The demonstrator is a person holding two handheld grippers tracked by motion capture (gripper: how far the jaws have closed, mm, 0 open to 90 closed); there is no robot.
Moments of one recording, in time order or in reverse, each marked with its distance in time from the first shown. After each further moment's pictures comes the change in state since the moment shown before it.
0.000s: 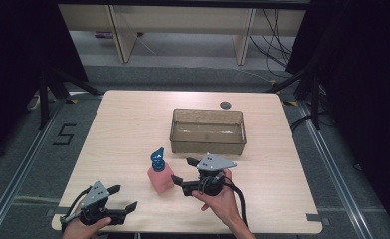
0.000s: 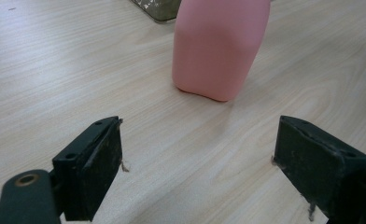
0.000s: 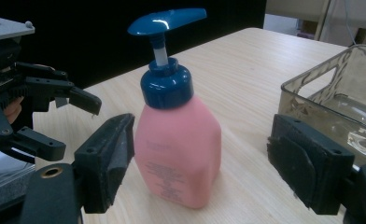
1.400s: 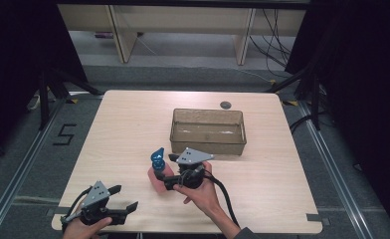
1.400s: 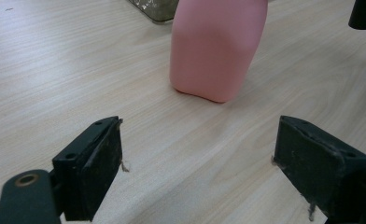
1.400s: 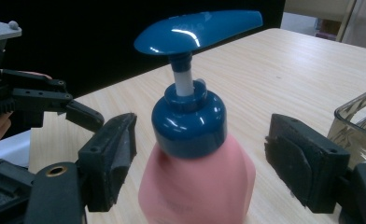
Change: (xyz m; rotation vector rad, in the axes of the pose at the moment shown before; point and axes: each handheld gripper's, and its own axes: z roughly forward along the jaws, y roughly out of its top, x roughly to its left) left arm -0.001 0.000 0.001 0.002 -0.004 -0.001; right arm 0.007 0.011 0.050 0.017 0.024 -0.027
